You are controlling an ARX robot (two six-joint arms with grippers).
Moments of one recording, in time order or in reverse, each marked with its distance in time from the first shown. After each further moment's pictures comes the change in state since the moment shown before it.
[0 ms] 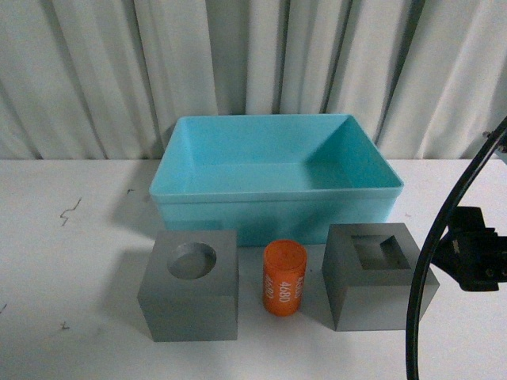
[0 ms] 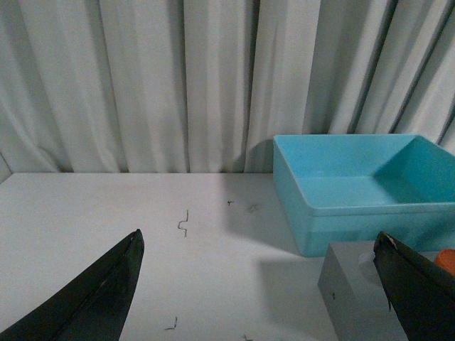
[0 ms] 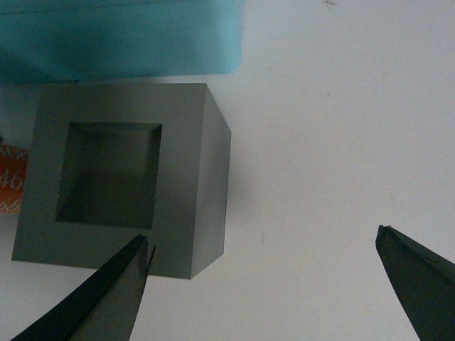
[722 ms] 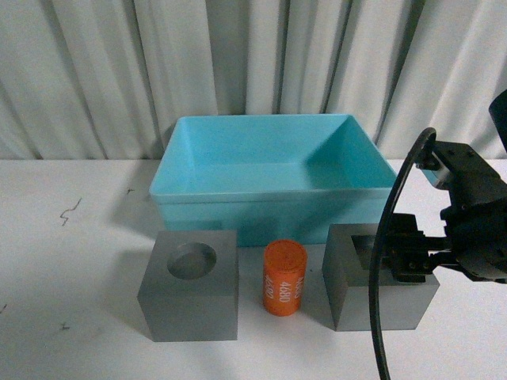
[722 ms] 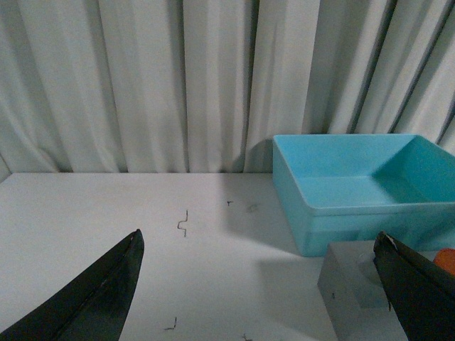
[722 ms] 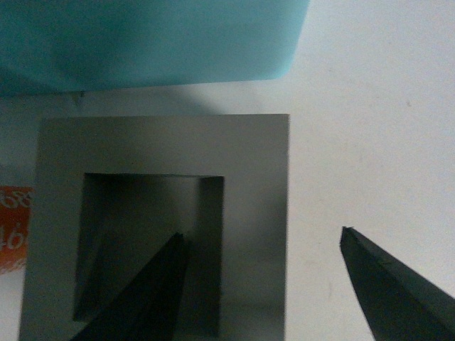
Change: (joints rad) left arm 0.000 0.000 0.000 0.000 0.000 0.000; right arm 0.112 0.211 0.138 0.026 0.075 0.118
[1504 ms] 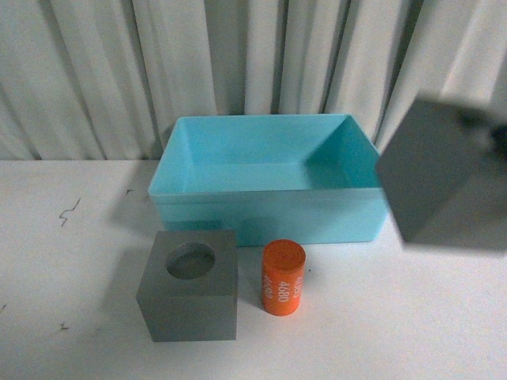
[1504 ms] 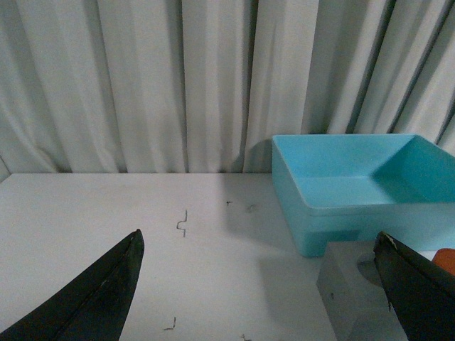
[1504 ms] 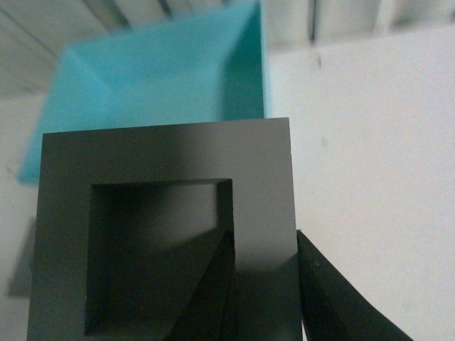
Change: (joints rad) left arm 0.000 0.000 0.000 0.000 0.000 0.000; right arm -0.118 -0.564 -0.113 -0.140 -0.115 0.024
